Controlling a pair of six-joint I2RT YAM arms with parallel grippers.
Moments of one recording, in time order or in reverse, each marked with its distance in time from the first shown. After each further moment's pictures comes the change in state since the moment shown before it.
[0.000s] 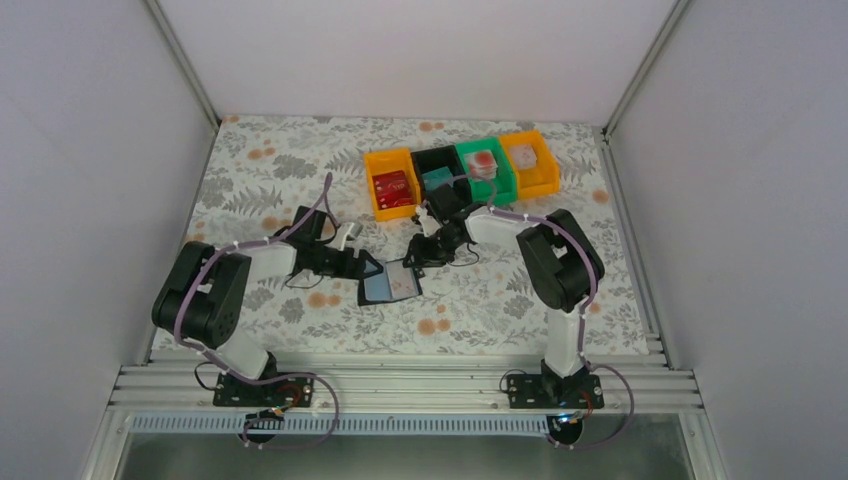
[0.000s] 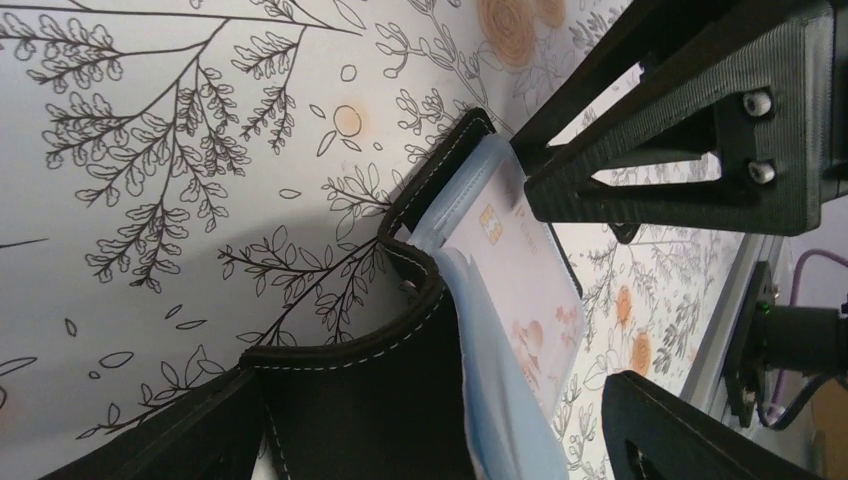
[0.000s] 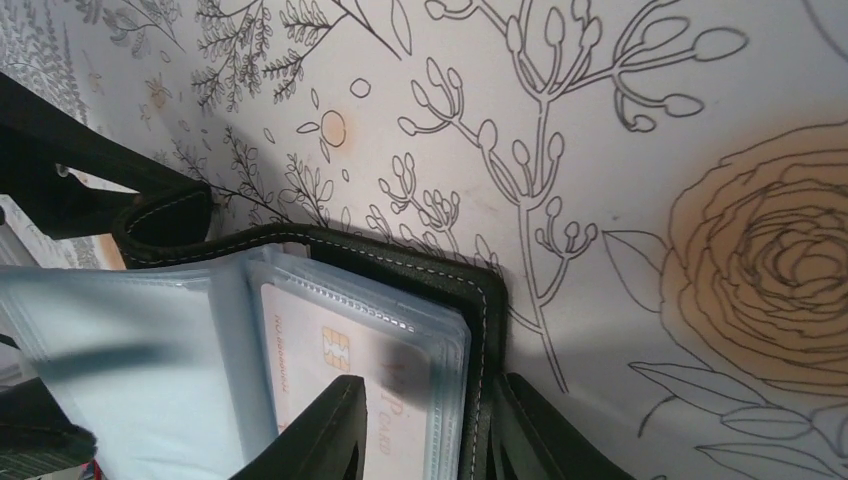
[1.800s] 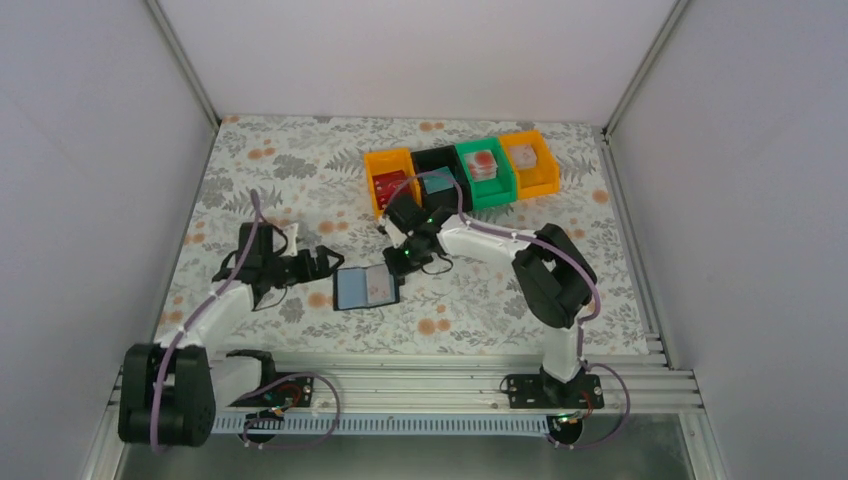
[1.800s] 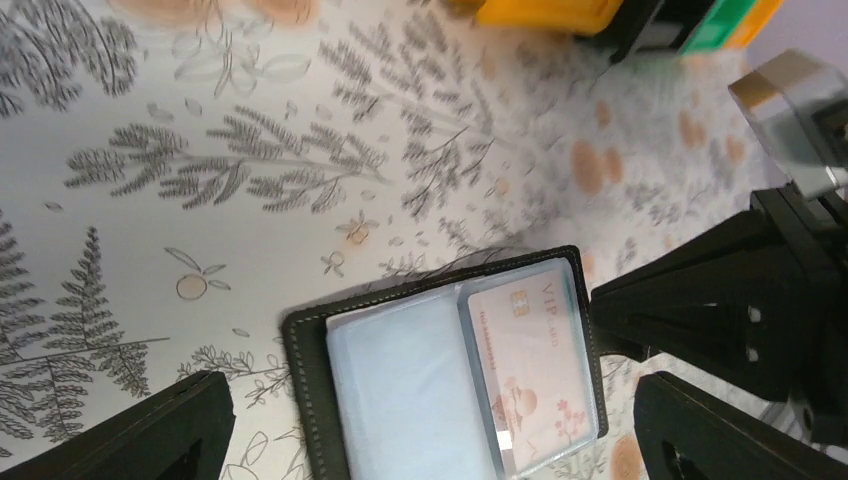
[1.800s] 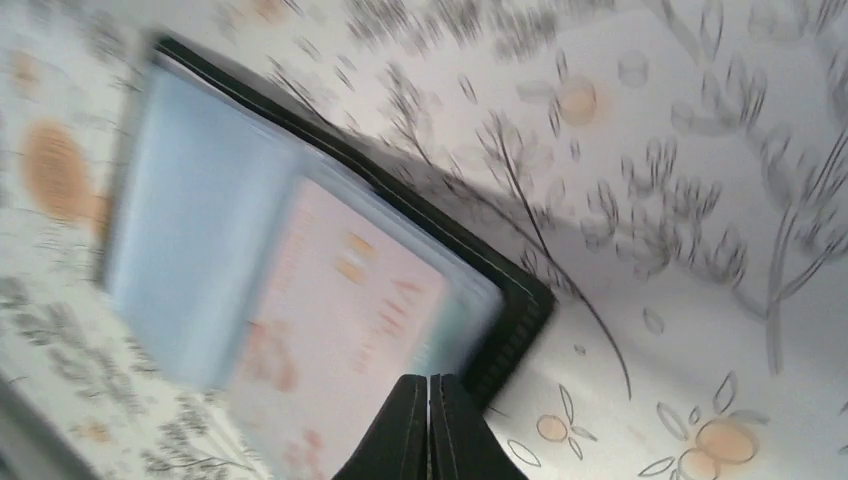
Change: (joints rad) left arm 0.224 -0.458 -0.187 -0.155 -0.152 -0.133; right arm 0.249 -0.035 0.101 -0.130 0.331 -0.016
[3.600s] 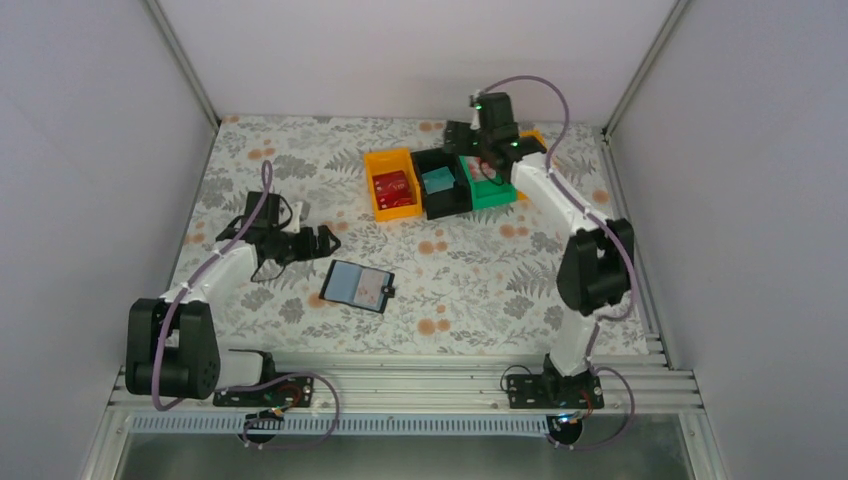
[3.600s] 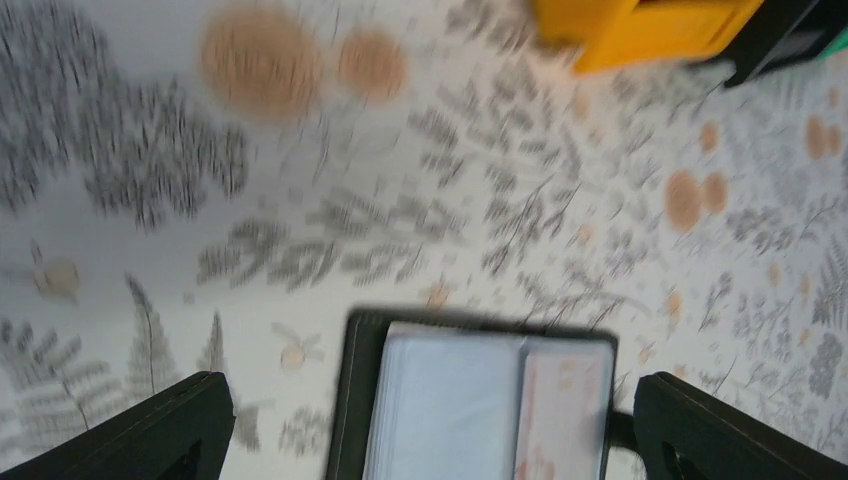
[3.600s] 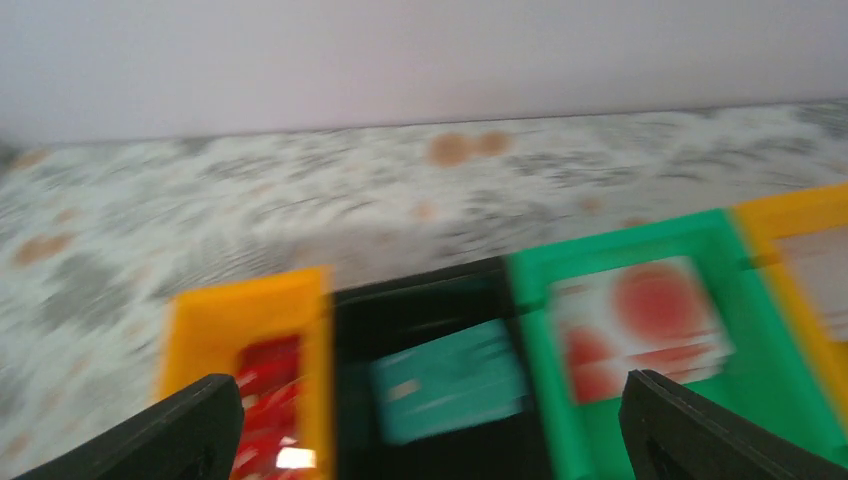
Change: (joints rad) left arm 0.003 0.167 0.304 -0.199 -0.146 0.098; right arm -0.533 -0.014 0.381 0.186 0.269 -0.042
